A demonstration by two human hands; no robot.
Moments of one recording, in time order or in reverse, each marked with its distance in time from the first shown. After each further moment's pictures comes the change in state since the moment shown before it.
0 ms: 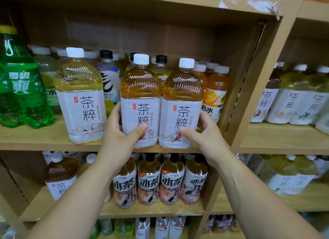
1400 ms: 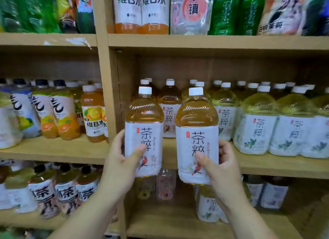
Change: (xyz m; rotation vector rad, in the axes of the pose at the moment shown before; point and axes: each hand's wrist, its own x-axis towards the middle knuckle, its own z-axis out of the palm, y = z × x) left_hand -0.113 0.076 0.352 -0.034 0.123 -0.010; right_hand -0.058 0.062 -0.360 0.302 0.194 -0.017
